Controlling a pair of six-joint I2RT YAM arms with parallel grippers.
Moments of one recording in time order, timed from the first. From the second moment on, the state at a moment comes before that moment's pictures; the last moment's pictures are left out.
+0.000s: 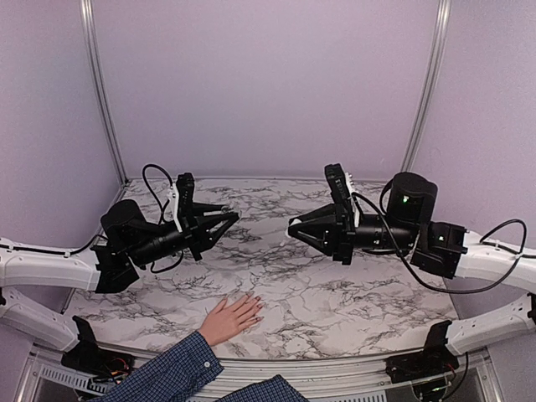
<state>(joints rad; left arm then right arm) -0.89 1.24 0.59 0.81 0.25 -0.09 0.94 1.07 0.85 0.14 -0.46 0.11</state>
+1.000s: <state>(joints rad) -0.81 1.24 0.57 0.74 0.11 -0.14 0.89 1.45 0.48 0.79 -0.47 0.37</state>
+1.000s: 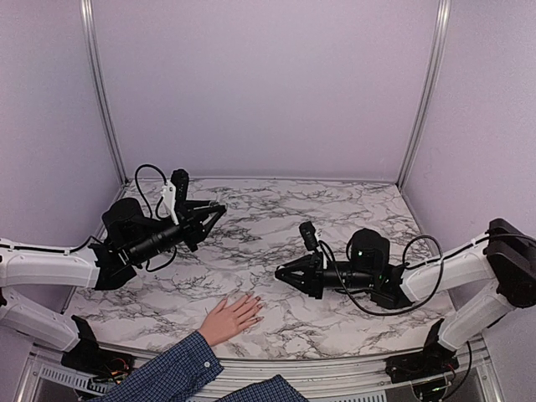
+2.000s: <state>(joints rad) -0.79 1.30 0.57 0.73 0.10 -0.13 0.86 1.78 0.49 1.08 -0.53 0.48</state>
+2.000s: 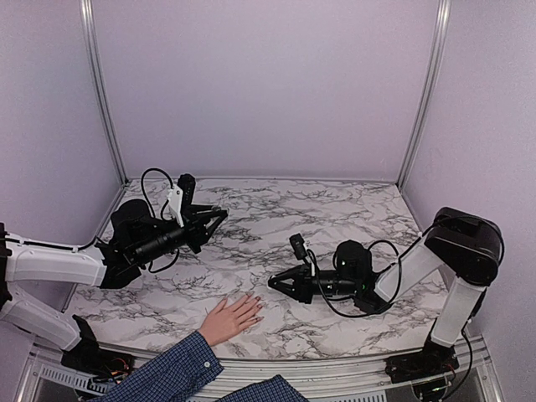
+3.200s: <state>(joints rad) -0.78 1.34 0.58 0.73 0.12 -0.14 0.87 1.92 0.57 1.11 -0.51 0.49</state>
